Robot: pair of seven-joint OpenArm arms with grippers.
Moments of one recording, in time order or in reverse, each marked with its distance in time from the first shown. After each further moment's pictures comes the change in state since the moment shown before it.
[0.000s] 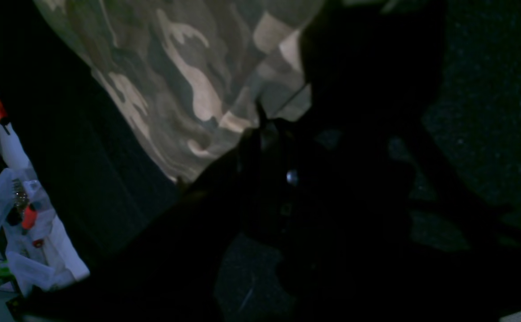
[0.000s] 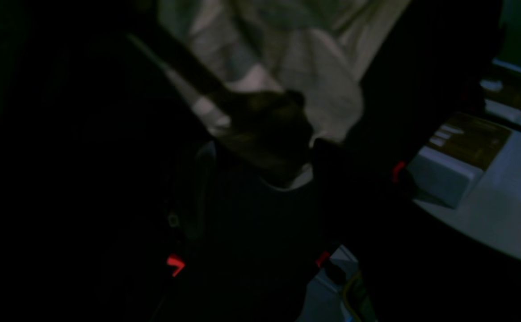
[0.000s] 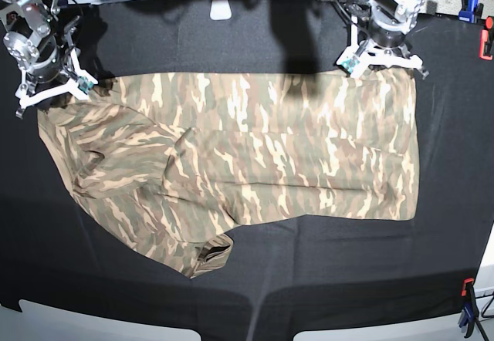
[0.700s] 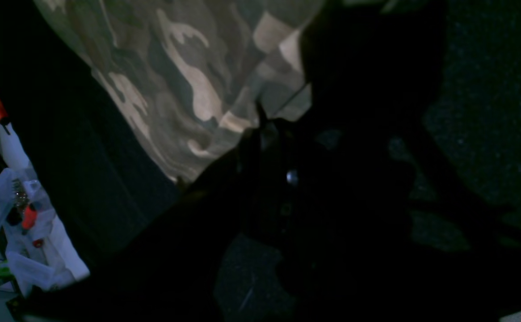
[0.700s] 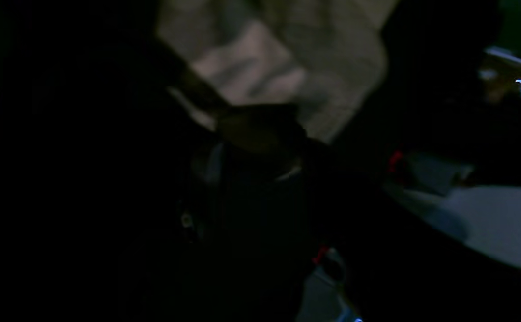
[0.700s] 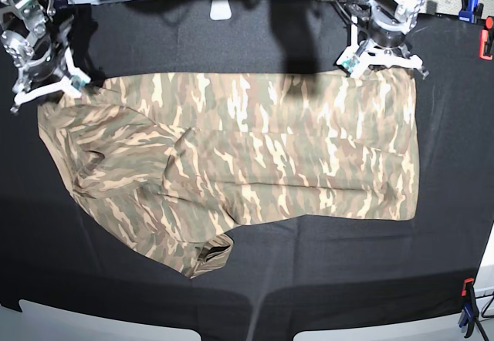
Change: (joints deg) left arm 0.0 0.0 0.0 0.0 0.0 0.0 0.0; right arm 0.2 0.3 0.0 -5.4 -2.5 -4.5 4.6
